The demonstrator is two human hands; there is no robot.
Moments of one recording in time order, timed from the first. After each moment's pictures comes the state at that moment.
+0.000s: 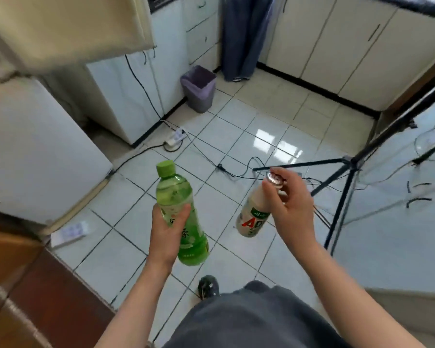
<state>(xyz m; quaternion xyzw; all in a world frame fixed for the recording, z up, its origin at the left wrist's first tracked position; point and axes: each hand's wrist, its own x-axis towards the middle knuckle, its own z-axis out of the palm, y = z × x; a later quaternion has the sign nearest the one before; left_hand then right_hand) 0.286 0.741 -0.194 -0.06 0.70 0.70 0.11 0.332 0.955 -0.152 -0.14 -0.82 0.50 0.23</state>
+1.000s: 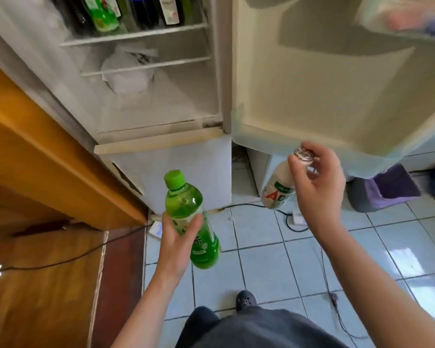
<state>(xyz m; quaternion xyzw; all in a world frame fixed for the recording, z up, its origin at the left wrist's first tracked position) -0.070 0.522 -0.160 -0.29 0.62 0.70 -0.19 -0.239 0.693 -0.107 0.16 -0.78 0.60 0.11</state>
